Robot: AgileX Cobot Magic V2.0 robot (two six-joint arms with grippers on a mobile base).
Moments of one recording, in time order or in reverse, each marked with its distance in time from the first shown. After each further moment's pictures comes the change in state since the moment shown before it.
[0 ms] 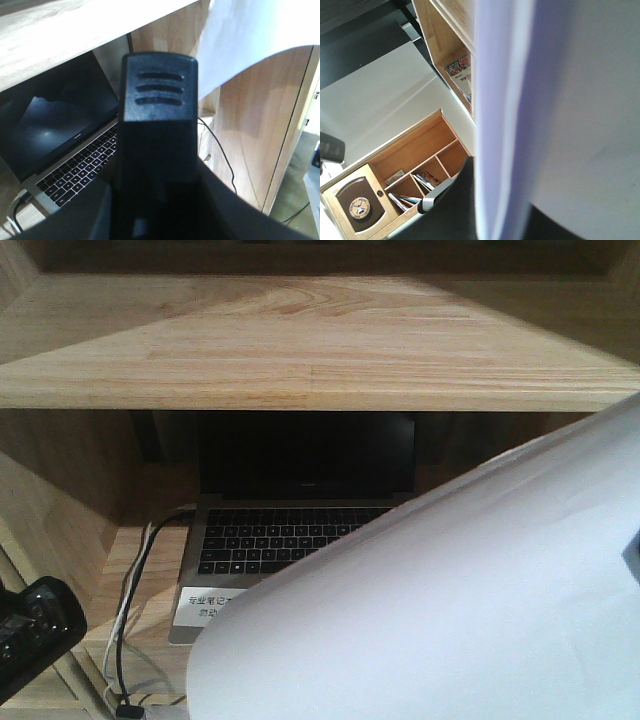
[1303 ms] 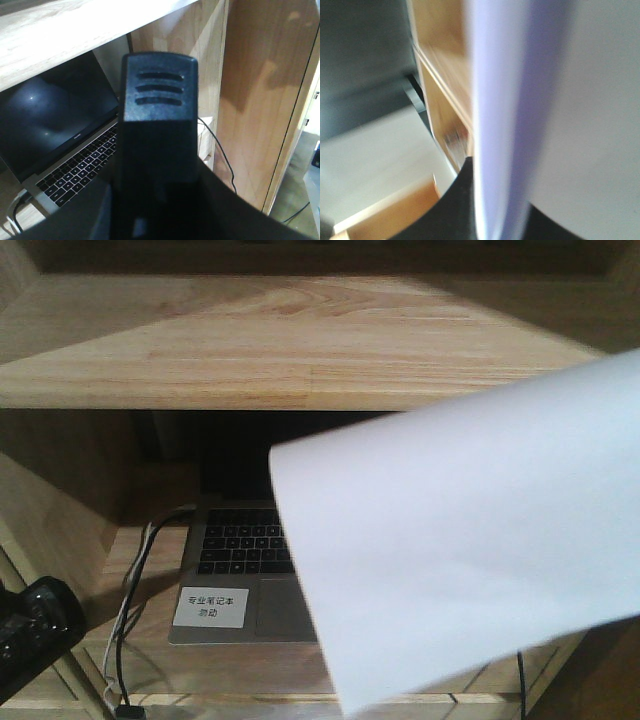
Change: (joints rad) left arm 0.000 0.000 0.000 0.000 0.000 0.000; right arm 0.000 0.036 -0.004 0.362 -0.042 -0.353
